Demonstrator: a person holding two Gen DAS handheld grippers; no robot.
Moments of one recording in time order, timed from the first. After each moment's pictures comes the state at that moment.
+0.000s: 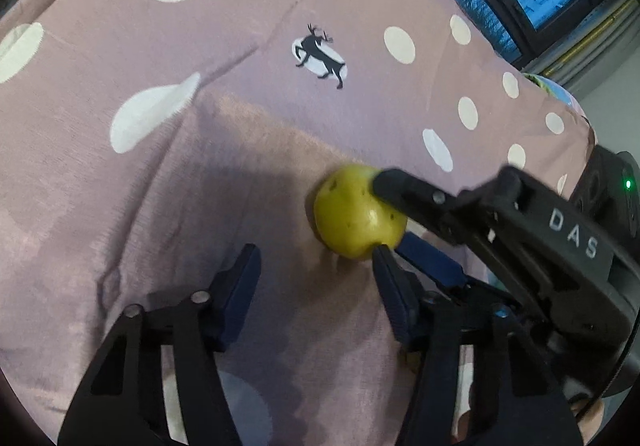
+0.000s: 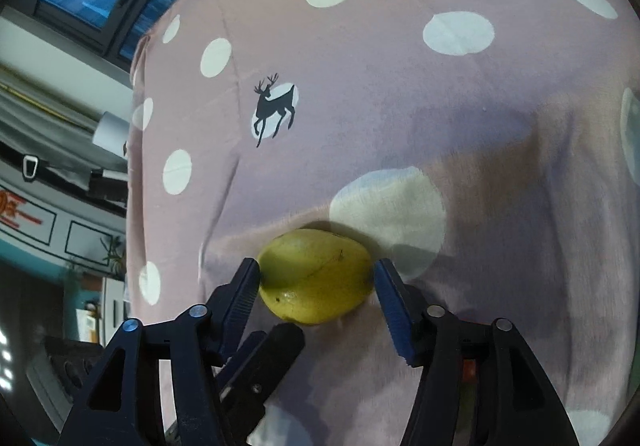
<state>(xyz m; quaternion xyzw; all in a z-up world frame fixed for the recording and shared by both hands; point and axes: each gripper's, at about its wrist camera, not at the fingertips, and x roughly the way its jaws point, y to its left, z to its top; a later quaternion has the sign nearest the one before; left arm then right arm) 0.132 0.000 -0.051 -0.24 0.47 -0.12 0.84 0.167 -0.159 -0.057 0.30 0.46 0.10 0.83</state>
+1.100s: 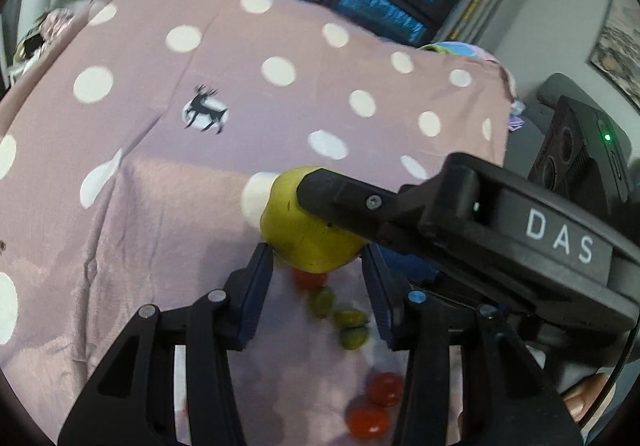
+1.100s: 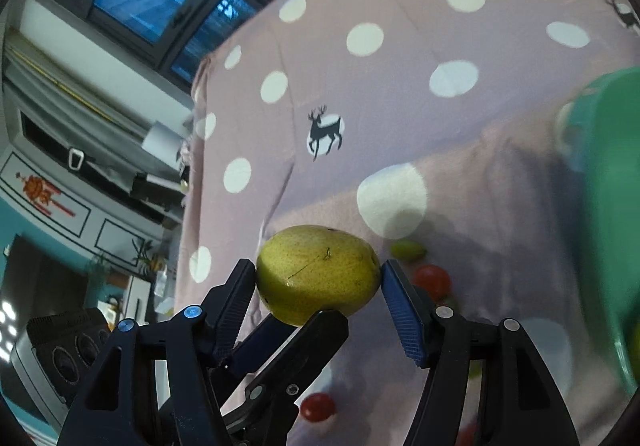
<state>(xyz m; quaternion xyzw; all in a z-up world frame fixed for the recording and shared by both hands) 0.063 -0.049 0.013 -0.13 0.37 -0.24 0.89 0.081 -0.187 0.007 0.31 0.38 0.14 0.86</state>
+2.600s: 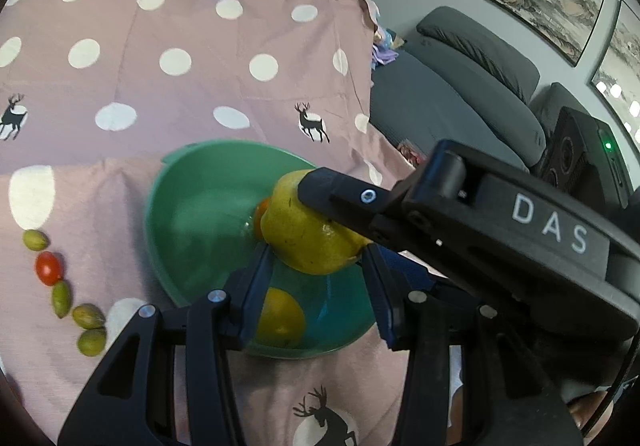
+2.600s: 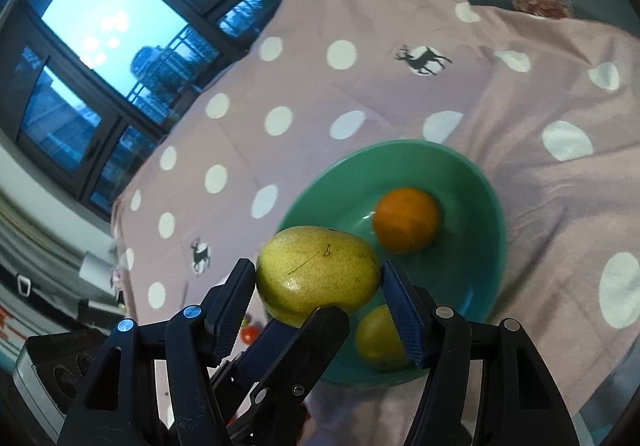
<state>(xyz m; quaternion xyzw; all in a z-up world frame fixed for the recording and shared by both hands) 0.022 -0.214 0.024 -0.10 0.38 -0.44 0.81 -0.032 -0.341 0.020 0.38 0.30 -0.10 0.87</state>
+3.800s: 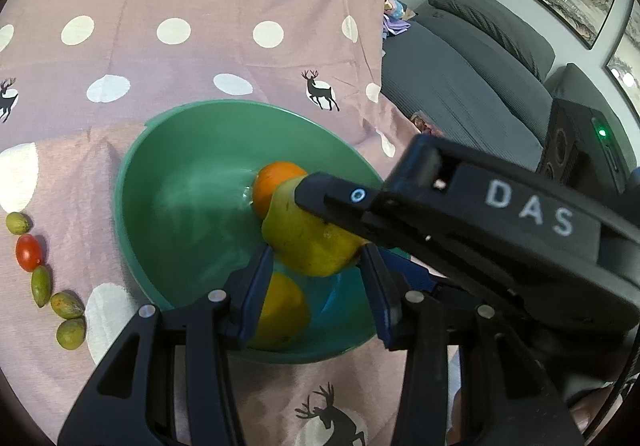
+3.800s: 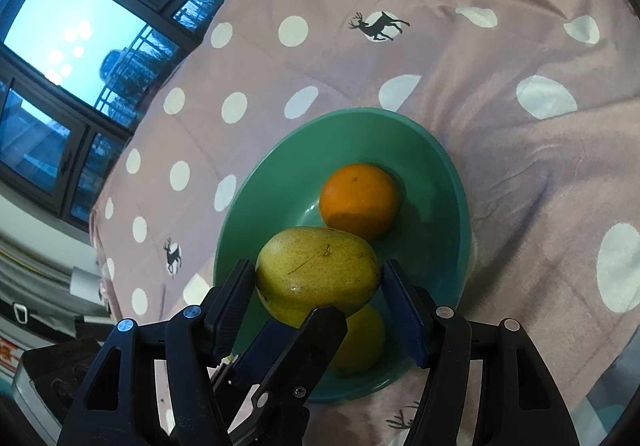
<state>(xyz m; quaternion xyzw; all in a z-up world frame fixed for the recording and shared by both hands) 0.024 -0.234 0.005 -0.08 0.41 -0.43 0.80 -0.023 -0.362 -0.010 0.41 0.34 -0.13 0.84</state>
